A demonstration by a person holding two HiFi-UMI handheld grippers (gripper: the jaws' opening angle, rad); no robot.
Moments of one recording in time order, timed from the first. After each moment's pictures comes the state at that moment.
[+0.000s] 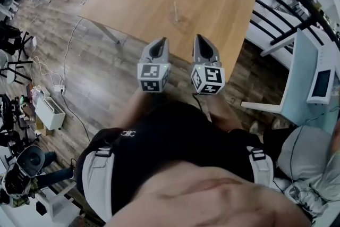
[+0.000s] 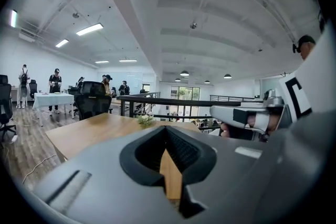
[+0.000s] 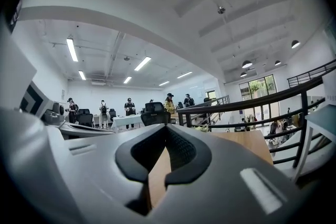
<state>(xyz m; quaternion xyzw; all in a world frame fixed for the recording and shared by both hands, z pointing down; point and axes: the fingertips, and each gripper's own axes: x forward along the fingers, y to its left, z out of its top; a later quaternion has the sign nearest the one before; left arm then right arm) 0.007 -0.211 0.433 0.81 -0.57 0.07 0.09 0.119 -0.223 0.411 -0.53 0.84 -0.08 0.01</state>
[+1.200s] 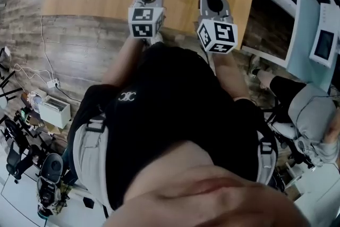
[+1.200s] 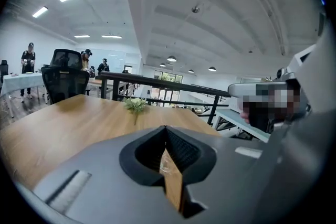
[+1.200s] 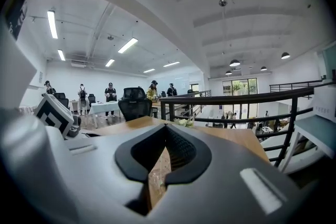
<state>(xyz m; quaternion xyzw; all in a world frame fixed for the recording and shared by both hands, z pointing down) -0.050 -0.442 0.542 0.86 -0.46 0.12 0.17 0.071 -0.406 0.464 -0.61 0.78 -0.09 -0.06</state>
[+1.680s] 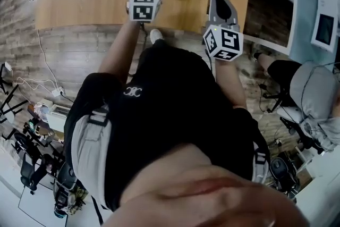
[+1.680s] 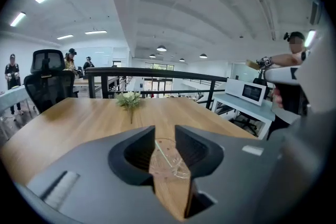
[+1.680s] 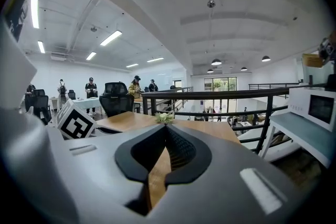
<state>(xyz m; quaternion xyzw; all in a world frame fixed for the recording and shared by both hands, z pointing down) -0.024 -0.503 0.585 0.88 -0.41 0.19 0.14 0.121 -0.385 0.481 -0.69 0.71 -0.11 -0.08</state>
